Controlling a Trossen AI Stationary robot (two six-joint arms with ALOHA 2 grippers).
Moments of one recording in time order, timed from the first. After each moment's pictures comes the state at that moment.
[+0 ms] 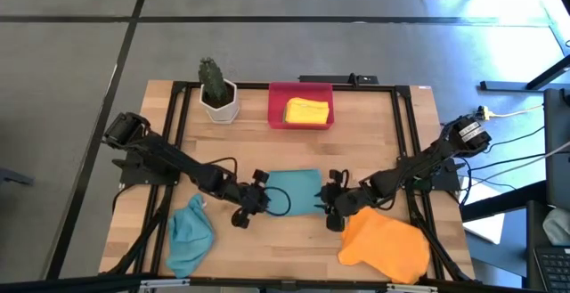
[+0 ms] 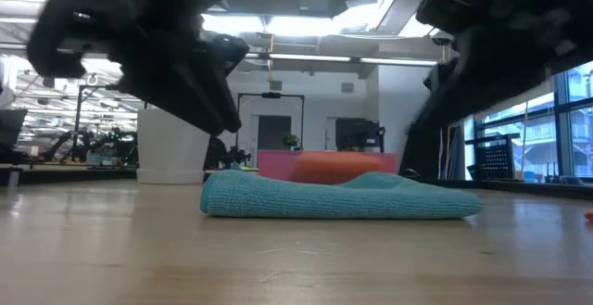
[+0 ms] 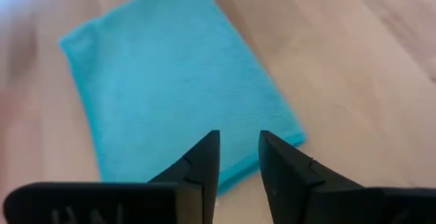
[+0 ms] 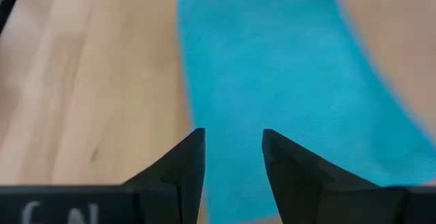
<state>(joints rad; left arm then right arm) -0.38 1.61 0.85 -0.09 -0.22 0.14 0.48 1.57 0.73 0.04 0.35 0.44</state>
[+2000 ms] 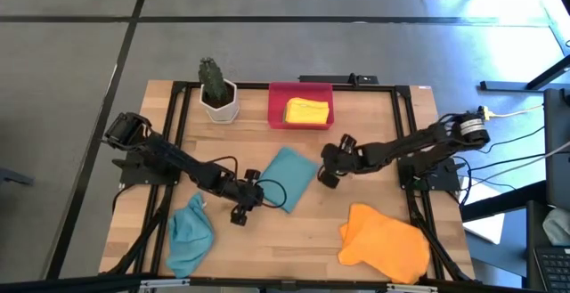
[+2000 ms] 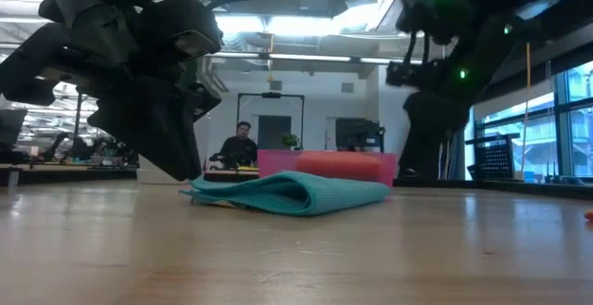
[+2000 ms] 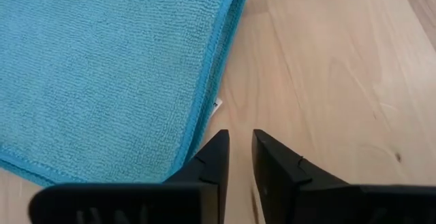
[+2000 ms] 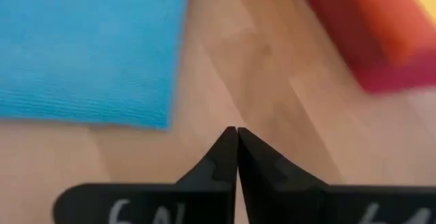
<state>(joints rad) -0.36 1.62 0.74 -0.05 -0.13 -0.10 0.11 1.52 0.72 -0.28 0.45 0.44</state>
